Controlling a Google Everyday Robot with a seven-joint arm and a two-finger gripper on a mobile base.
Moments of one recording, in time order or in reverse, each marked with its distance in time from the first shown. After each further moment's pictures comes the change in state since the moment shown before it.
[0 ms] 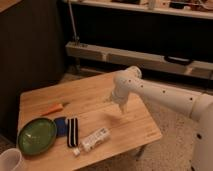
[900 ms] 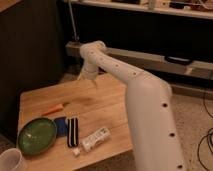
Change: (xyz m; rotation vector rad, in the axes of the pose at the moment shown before) arm 0.088 -0.175 0.012 0.018 -0.023 -0.199
